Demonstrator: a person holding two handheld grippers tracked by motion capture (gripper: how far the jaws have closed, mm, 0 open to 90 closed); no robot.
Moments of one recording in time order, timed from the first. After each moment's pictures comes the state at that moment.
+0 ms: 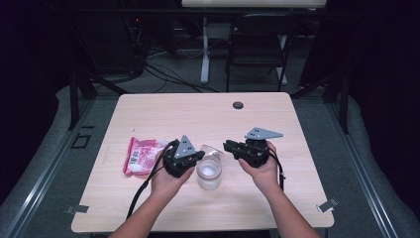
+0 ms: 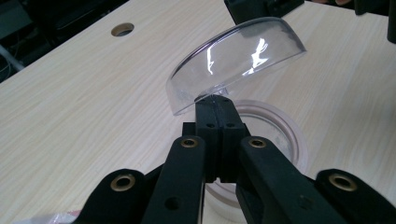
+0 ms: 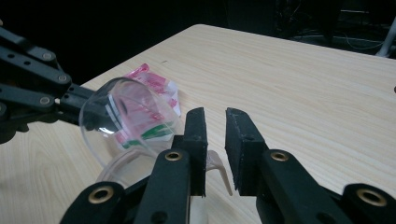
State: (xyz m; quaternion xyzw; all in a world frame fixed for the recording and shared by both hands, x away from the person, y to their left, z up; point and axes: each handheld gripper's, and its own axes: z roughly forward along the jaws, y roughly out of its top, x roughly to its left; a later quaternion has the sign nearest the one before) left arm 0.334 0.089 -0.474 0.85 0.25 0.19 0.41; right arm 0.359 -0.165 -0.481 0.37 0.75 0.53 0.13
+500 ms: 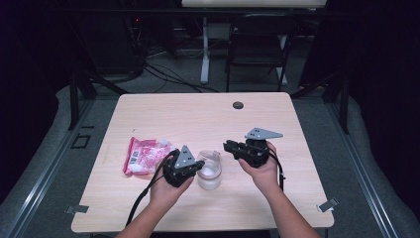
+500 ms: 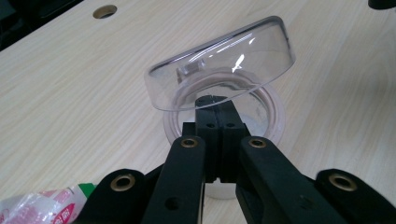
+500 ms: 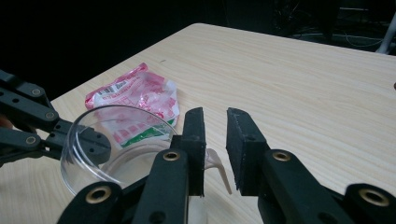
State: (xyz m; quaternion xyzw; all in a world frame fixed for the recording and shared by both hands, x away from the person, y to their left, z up) left arm 0.318 0.090 -0.492 0.86 0.25 0.17 0.41; right arm 0.360 -0.166 -0.483 0.37 0.75 0.52 0.13
